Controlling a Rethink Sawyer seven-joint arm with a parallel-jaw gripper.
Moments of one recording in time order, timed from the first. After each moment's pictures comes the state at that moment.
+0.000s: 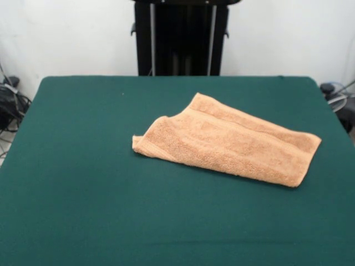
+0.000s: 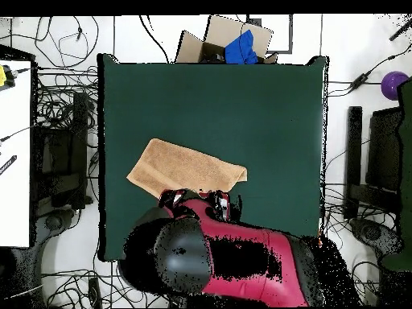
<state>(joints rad) -0.24 -1.35 0.04 1.91 -0.09 0.86 1.60</state>
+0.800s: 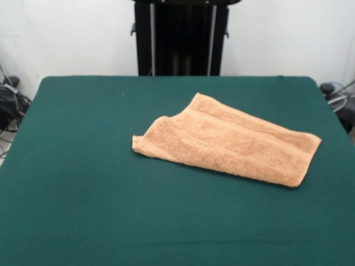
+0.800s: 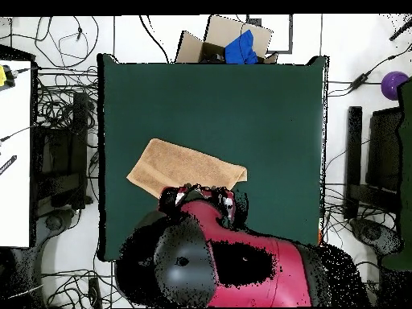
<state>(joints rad) -0.25 -1.39 0.04 1.89 -0.09 0.86 1.60</state>
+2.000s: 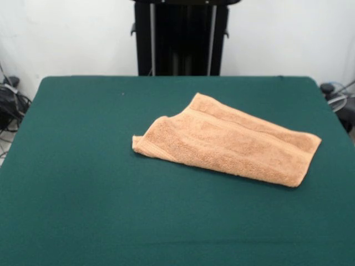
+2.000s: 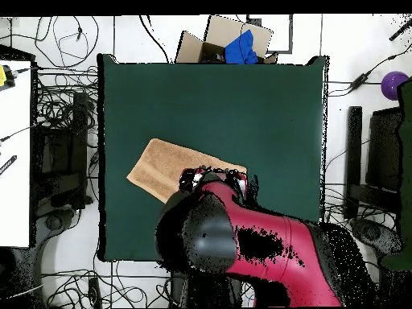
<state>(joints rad) -0.30 -1.28 0.05 1.91 -0.08 0.67 1.60</state>
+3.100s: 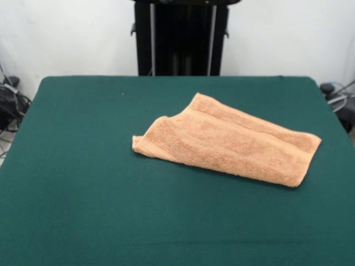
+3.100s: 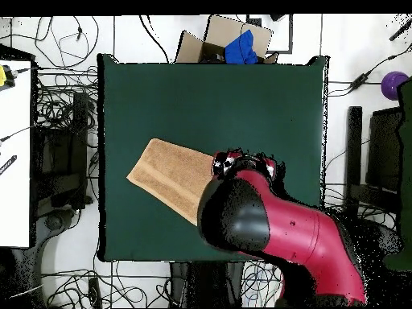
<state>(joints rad) -0.39 -1.17 0.05 1.91 -0.10 0.43 1.60</state>
